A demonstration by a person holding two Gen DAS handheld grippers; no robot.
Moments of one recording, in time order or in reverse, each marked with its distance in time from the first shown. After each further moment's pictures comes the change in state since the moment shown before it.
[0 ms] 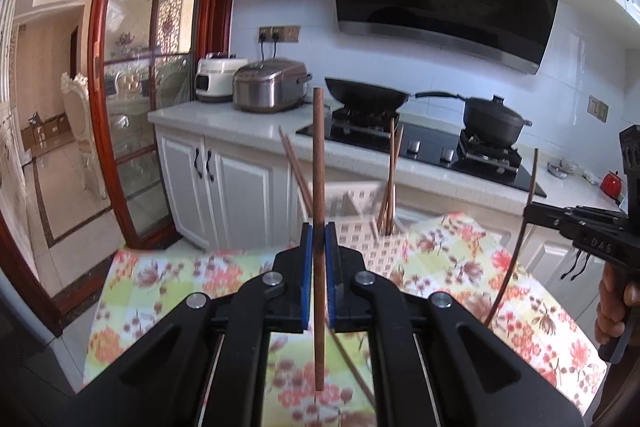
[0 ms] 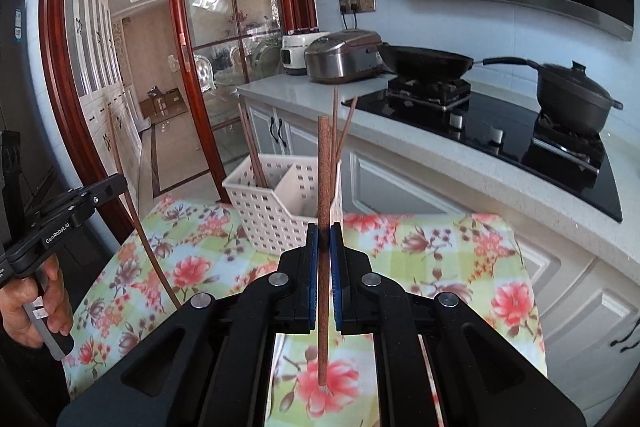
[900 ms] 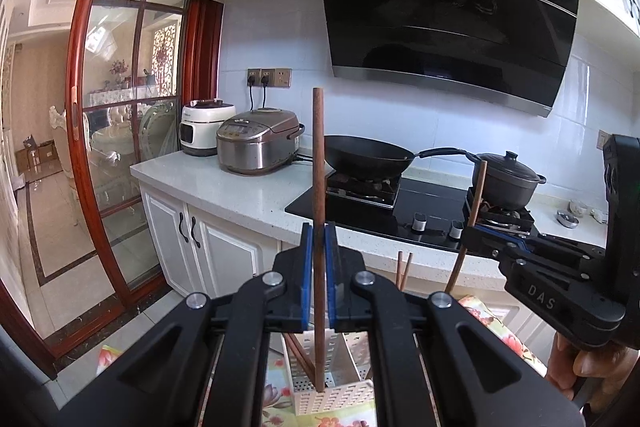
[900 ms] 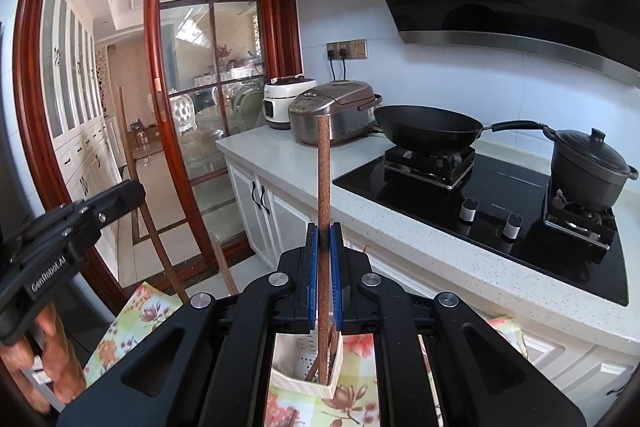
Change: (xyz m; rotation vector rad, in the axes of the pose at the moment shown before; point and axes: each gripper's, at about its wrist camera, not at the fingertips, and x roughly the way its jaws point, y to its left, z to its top) left arm 0.091 -0.013 0.137 0.010 -0.102 -0.010; right arm 0.082 0.007 0.136 0.019 -0.129 -0.070
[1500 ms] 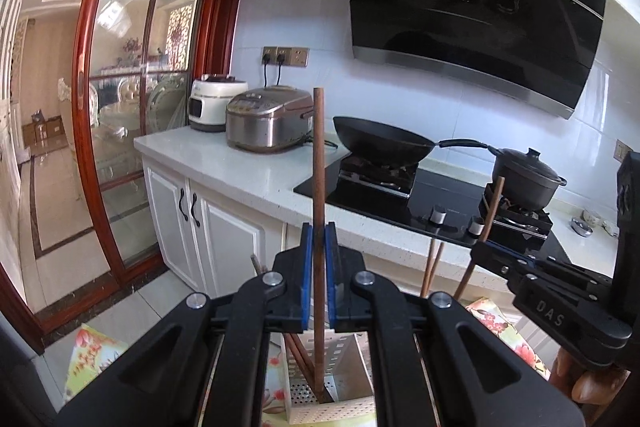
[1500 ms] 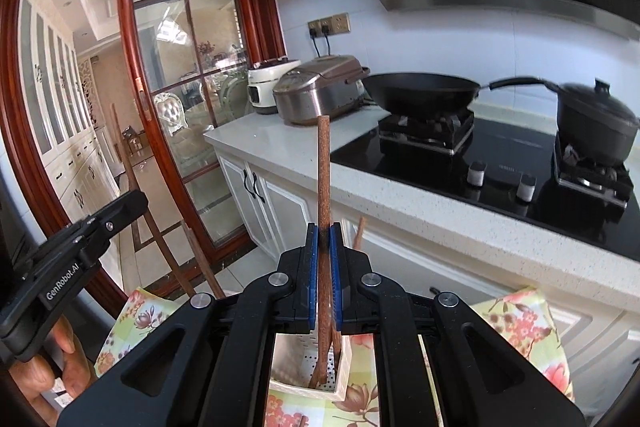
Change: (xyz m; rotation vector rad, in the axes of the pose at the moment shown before) left arm 0.053 0.018 -0.032 -0.079 0.042 0.035; right arm 0.044 -0.012 -0.028 0.103 0.059 -0.009
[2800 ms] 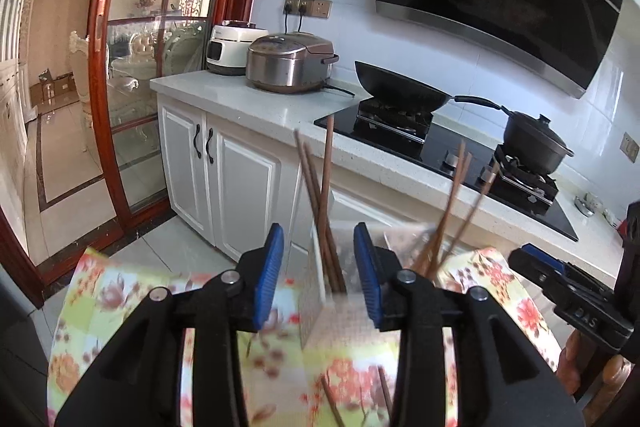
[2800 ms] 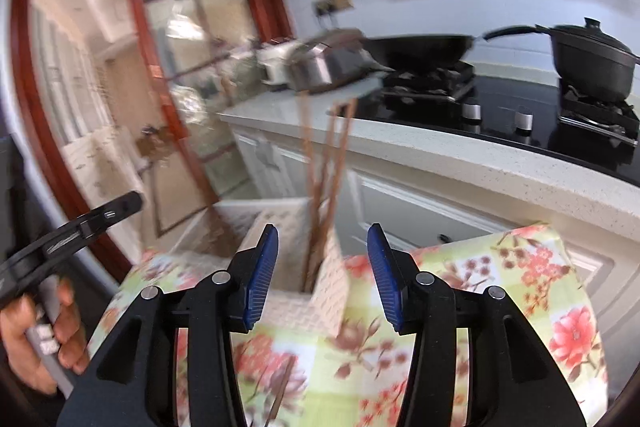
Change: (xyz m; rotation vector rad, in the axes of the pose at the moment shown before) left arm -0.034 0.031 -0.077 -0.069 0.138 0.021; right arm -0.037 -0.035 -0.094 0.020 0.013 0.128
